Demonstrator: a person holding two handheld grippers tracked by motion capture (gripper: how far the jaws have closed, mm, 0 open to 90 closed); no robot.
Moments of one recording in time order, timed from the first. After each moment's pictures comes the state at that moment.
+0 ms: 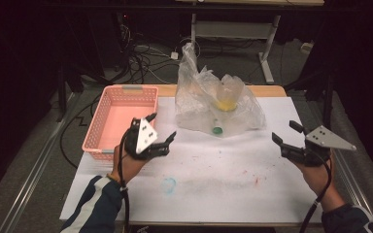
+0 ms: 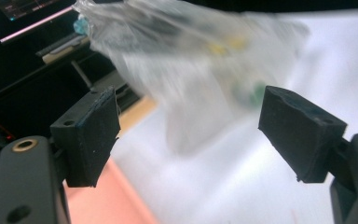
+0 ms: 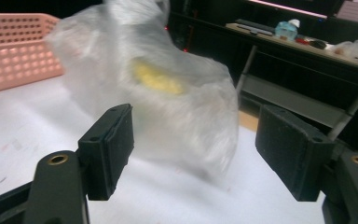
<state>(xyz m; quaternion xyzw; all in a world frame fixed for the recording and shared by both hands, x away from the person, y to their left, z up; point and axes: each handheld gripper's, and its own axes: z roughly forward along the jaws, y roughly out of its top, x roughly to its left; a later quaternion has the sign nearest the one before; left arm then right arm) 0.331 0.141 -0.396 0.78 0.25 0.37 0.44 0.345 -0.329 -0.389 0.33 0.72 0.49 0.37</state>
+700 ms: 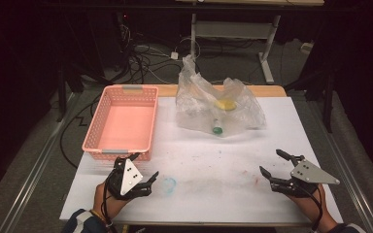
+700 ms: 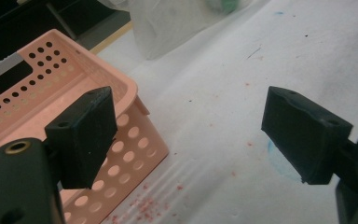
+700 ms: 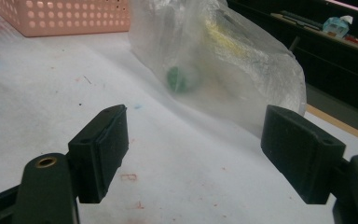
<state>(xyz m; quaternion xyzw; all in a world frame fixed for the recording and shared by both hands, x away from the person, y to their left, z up) 0.282 0.170 -0.447 0.81 0.27 0.33 0.39 0.300 -0.310 -0.438 0.27 0.77 0.47 0.35</state>
